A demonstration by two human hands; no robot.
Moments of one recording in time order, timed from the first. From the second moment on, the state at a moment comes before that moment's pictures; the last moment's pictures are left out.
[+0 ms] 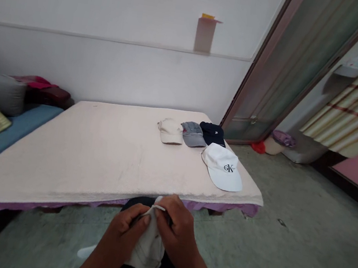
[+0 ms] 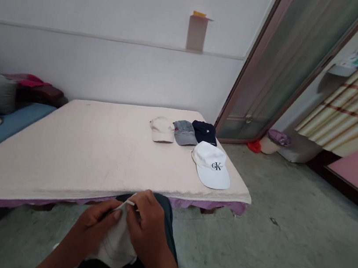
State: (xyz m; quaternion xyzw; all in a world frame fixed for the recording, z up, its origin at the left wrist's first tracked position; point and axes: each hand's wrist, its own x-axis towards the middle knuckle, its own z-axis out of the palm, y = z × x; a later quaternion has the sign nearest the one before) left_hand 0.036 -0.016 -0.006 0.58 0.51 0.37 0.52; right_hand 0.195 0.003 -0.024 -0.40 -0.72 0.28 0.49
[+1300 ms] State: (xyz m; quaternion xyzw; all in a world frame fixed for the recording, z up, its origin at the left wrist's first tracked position) left_hand 0.016 -0.039 0.022 0.23 0.40 0.44 0.77; right_hand 0.202 0.021 0.000 -0.18 -0.60 0.71 0.33
